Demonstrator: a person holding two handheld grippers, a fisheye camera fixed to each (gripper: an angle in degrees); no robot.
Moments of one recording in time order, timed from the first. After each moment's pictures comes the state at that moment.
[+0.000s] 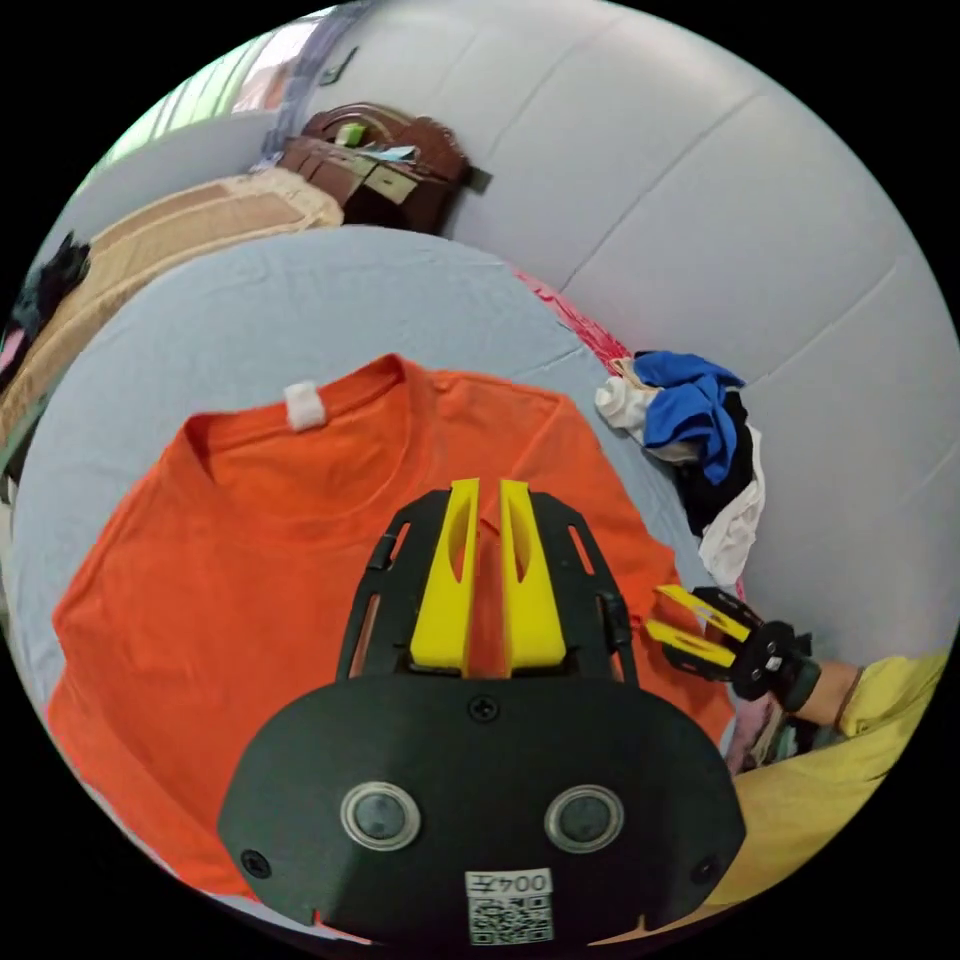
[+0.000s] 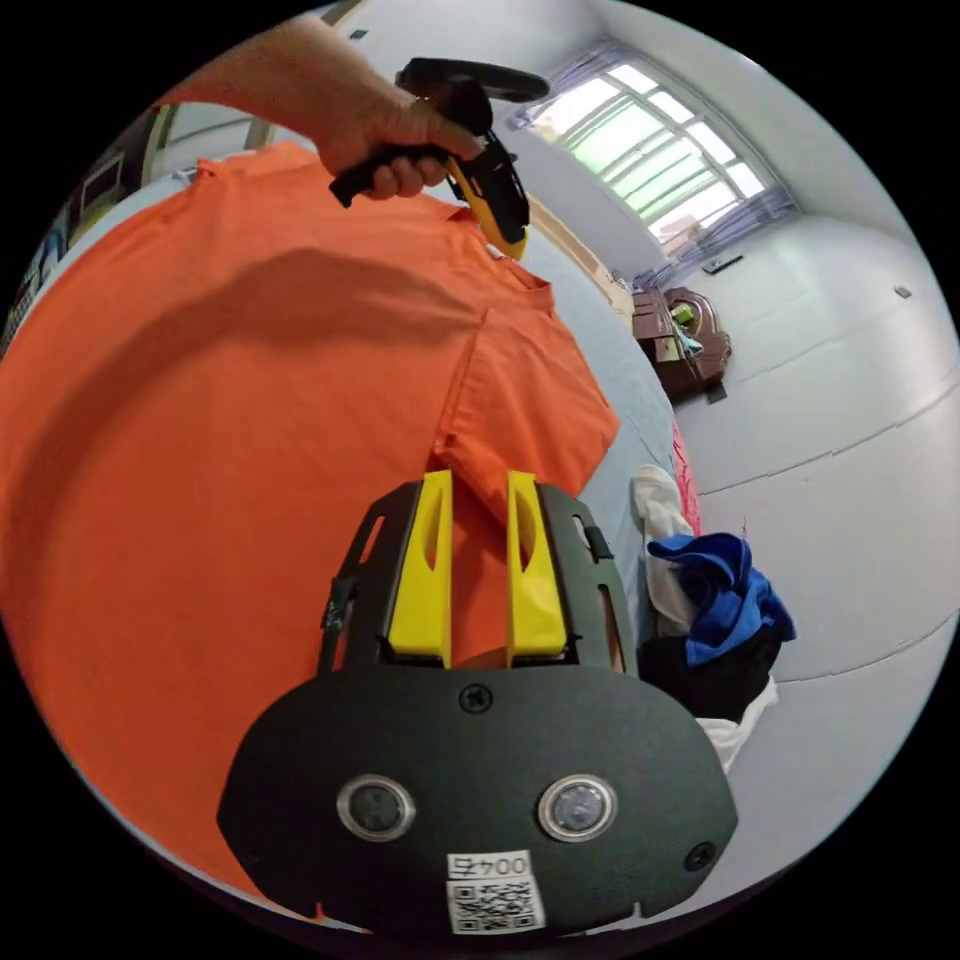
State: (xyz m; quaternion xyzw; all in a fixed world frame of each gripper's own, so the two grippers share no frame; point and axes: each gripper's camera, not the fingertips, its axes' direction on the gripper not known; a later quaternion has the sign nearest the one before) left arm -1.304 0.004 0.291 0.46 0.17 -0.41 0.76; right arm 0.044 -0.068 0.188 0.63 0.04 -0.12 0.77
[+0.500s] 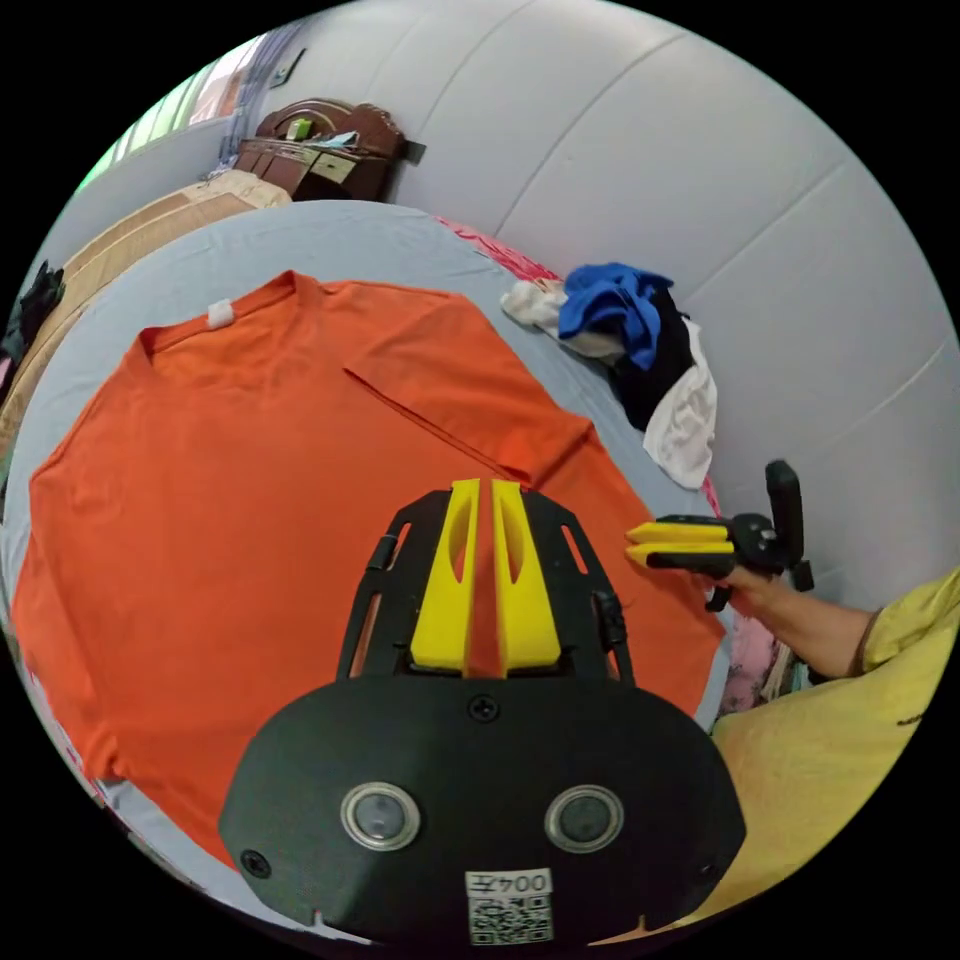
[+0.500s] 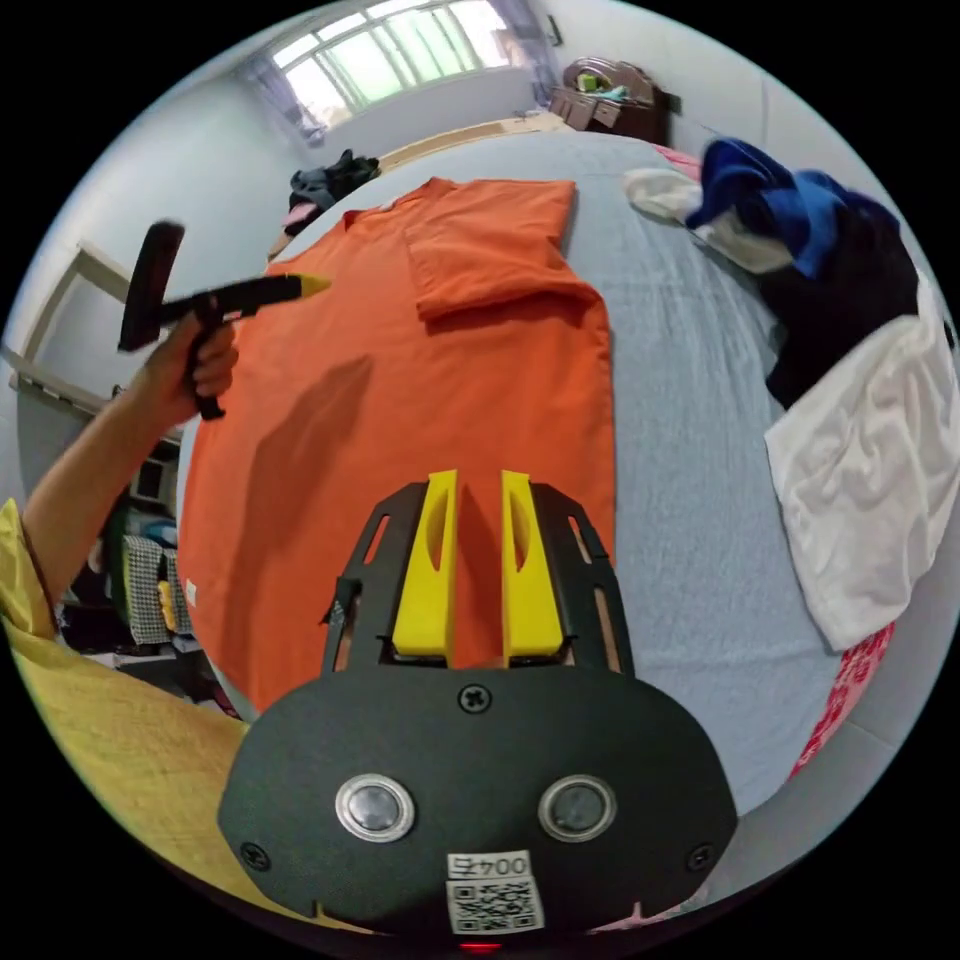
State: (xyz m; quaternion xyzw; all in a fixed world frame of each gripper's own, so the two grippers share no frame) left arm -1.111 -0.013 0.298 0.43 0.14 -0.35 0.82; right arm 0.146 -0.063 0.295 0.47 -0.41 -0.04 0.78
